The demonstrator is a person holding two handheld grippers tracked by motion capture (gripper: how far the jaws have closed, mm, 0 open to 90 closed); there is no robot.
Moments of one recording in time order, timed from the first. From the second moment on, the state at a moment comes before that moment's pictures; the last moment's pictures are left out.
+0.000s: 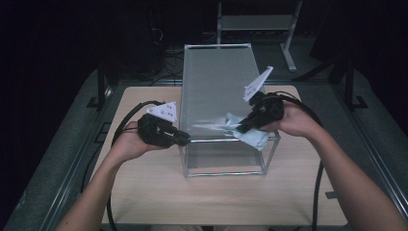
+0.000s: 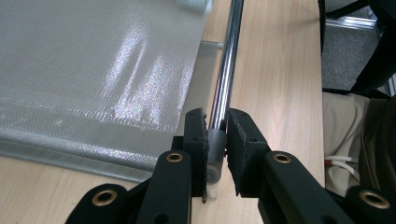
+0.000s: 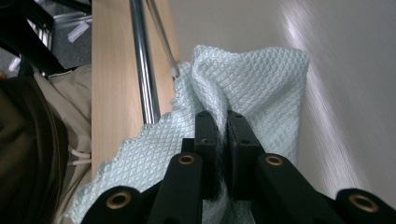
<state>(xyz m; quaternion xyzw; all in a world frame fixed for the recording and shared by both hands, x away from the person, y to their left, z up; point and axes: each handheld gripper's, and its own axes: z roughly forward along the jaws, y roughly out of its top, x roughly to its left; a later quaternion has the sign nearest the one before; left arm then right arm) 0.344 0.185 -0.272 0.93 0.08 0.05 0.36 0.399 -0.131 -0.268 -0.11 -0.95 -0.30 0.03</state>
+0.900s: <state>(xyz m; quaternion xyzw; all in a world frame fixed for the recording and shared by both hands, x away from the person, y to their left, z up) 0.346 0.194 -0.274 0.92 0.09 0.04 0.37 0.398 -0.149 -0.268 -0.14 -0.94 -0.32 0.02</state>
